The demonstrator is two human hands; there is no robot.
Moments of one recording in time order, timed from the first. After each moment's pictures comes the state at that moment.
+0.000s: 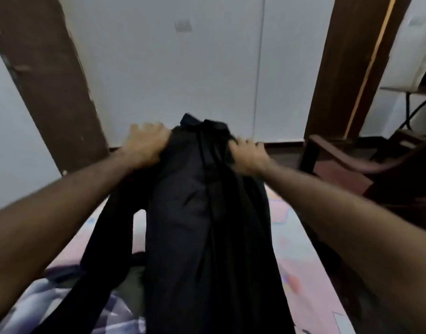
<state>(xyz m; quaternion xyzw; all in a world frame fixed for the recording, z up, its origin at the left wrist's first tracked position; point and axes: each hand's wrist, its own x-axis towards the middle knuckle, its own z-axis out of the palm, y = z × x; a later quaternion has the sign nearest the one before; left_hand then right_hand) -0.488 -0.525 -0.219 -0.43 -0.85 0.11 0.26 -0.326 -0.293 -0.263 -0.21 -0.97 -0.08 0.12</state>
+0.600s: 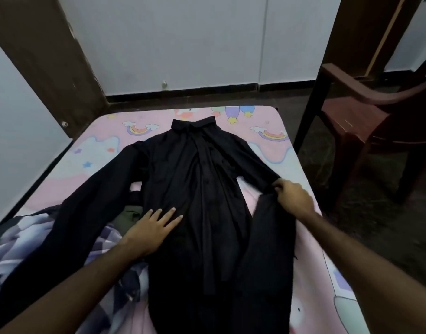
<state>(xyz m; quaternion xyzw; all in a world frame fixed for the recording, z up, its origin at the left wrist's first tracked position) -0.356 -0.621 -0.534 -0.56 -0.79 0.25 0.02 -0.155 -0.264 -0.512 -0.39 -0.89 0.24 0.04</state>
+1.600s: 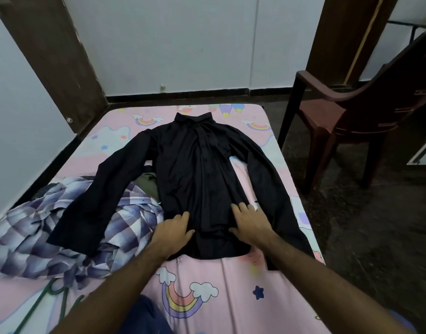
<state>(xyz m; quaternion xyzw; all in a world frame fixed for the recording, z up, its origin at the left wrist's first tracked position) -0.189 -0.669 -0.523 -0.42 -0.91 0.02 -0.05 -0.048 -0.464 -0.516 -0.19 -0.98 0.01 -0.08</state>
